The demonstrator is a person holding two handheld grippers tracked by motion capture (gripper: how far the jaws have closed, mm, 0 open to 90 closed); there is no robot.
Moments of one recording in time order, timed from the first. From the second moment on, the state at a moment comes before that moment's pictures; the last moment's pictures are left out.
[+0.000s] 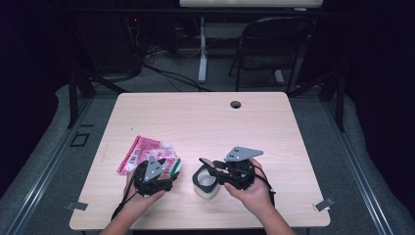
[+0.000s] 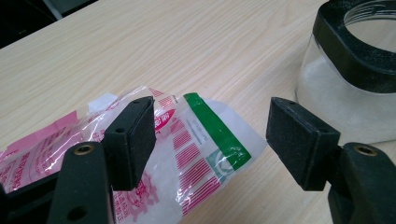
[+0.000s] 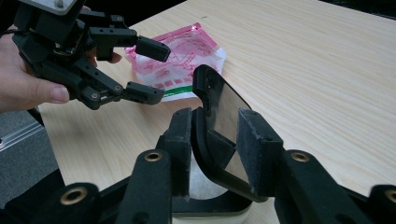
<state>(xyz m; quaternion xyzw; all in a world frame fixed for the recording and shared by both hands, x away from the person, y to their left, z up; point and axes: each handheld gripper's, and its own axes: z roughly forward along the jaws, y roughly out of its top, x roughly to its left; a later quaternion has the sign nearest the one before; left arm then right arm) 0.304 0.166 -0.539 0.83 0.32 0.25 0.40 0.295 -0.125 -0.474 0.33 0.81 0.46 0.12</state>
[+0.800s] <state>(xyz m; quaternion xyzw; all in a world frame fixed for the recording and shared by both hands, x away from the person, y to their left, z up) 0.306 0.161 -0.535 0.83 0.30 0.25 0.41 0.291 -0.120 -0.481 0.33 0.82 0.46 0.10</state>
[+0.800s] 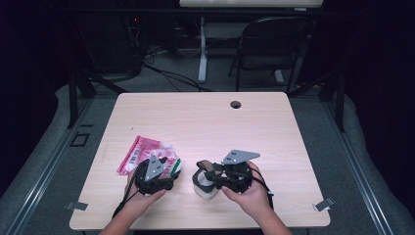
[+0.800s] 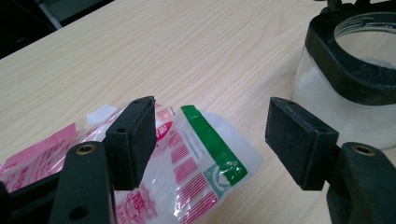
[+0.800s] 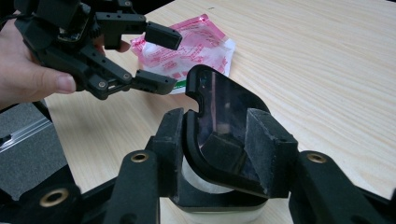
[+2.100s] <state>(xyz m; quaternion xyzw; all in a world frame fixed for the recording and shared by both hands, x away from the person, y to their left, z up) 0.307 0.159 -0.534 0.83 0.30 0.25 0.41 0.286 -0.114 -0.487 0.32 0.83 0.45 0.11</state>
